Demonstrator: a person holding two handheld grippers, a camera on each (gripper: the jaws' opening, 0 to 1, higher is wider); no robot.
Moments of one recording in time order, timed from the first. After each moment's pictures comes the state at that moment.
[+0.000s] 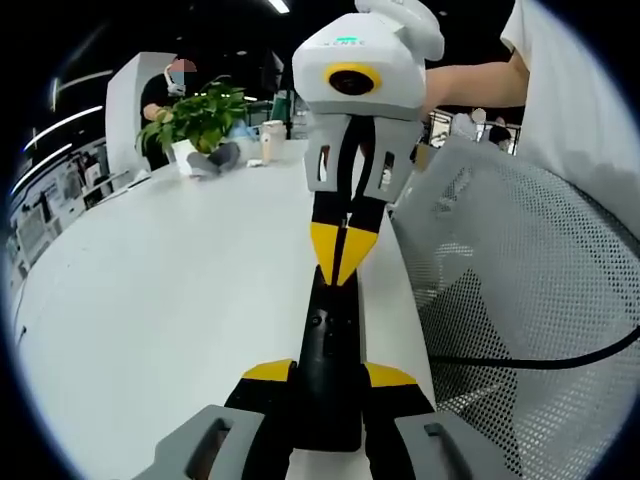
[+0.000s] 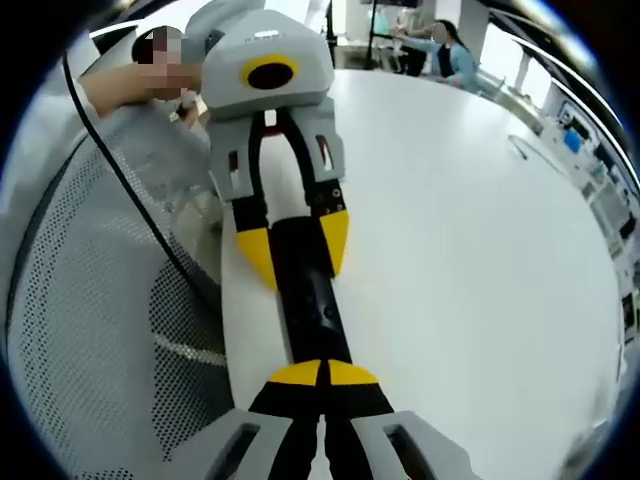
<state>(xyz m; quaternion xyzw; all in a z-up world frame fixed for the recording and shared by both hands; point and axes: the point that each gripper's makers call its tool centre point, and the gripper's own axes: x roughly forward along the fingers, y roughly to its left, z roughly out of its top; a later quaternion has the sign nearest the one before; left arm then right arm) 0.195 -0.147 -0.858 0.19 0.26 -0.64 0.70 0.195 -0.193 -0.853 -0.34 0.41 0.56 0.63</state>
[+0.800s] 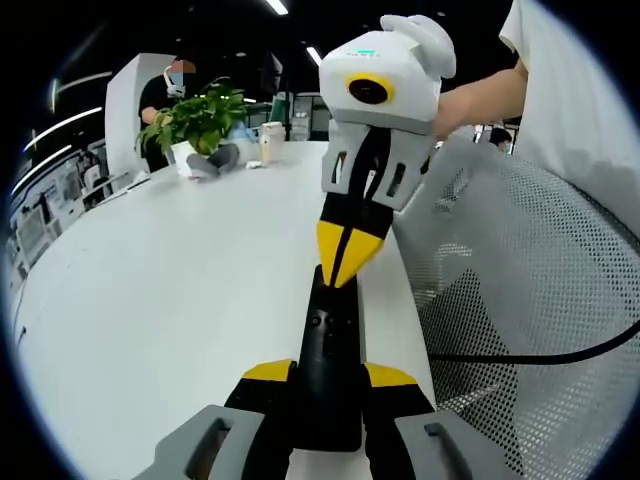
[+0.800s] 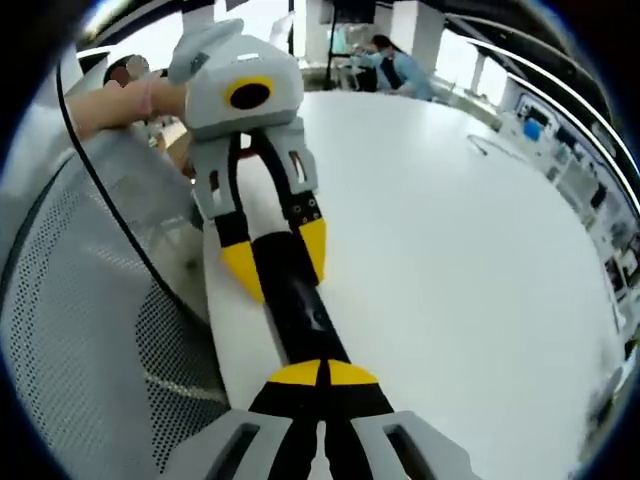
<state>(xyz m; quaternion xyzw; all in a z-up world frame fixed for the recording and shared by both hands) 0.195 -0.147 -0.858 0.19 0.26 -0.64 0.70 0.198 -0.192 -0.852 -0.26 0.38 0.51 0.73</state>
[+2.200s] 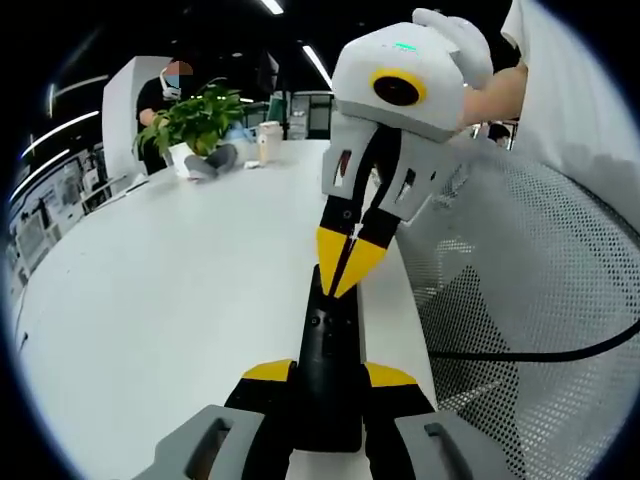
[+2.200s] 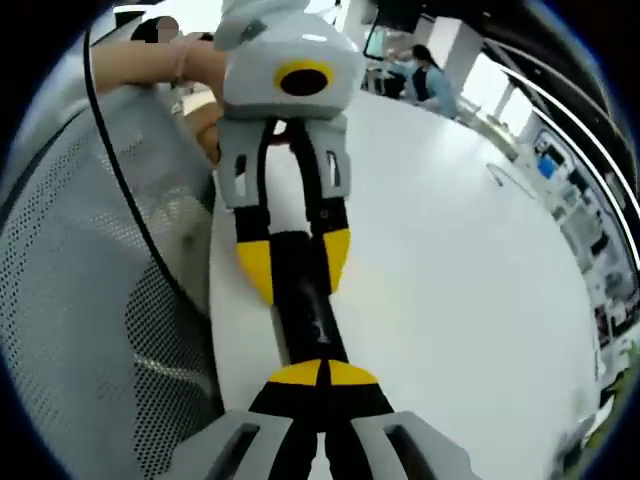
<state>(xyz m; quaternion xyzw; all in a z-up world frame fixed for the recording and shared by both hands) 0.195 -0.147 -0.858 0.20 0.25 -0.64 0.69 0.197 -0.182 -0.852 -0.33 0.35 0.52 0.70</state>
